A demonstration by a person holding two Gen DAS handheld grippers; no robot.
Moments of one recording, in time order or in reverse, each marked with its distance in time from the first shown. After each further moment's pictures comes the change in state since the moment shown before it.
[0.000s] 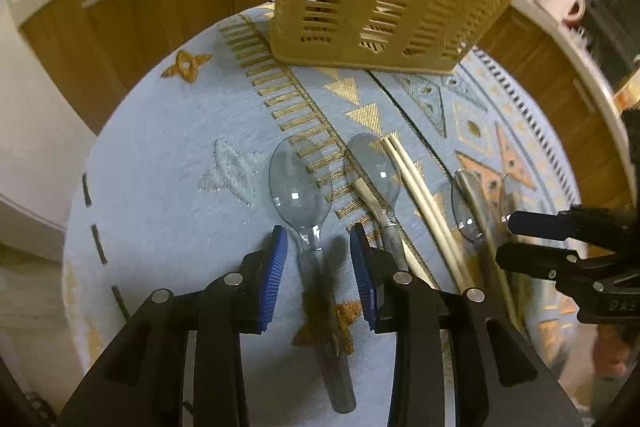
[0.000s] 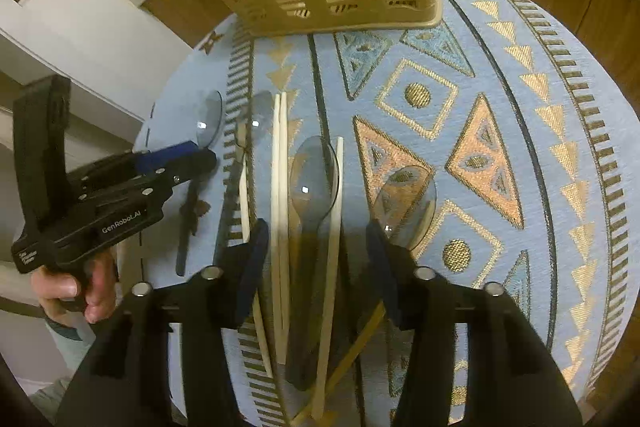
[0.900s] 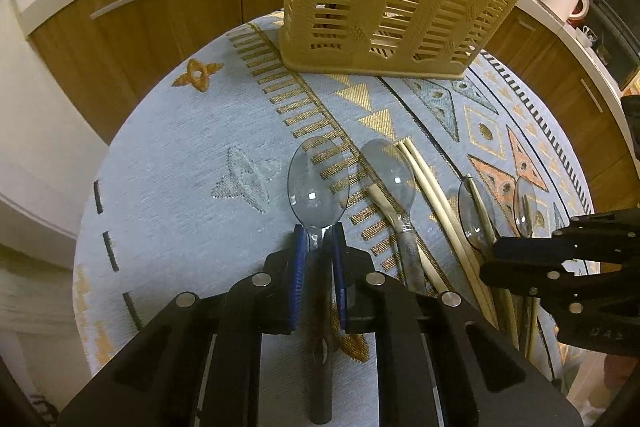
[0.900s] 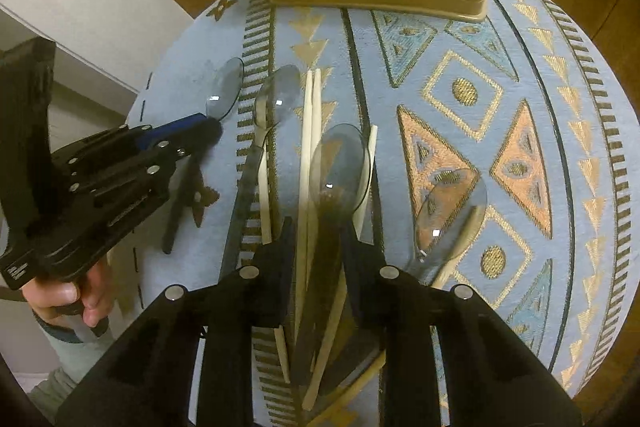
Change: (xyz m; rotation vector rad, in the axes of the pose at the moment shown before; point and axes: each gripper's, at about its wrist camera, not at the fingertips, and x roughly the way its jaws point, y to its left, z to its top) left arm -0.002 0.004 -0.003 0.001 -0.044 0.025; right arm 0.024 0.030 0.011 -0.057 0.072 -0.063
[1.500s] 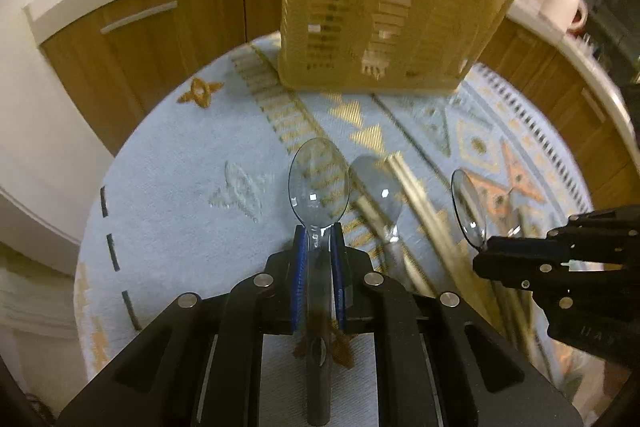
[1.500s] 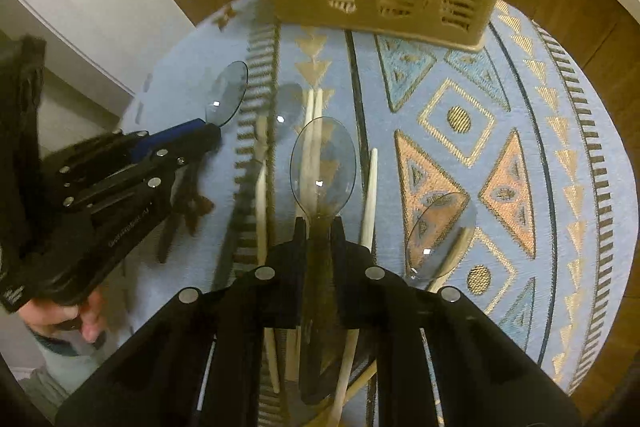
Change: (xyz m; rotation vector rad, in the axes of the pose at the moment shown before) left arm -0.015 -0.008 -0.006 -0.019 -0.104 0.008; right arm -0.006 0.010 0.003 -0.055 -0.082 -0.038
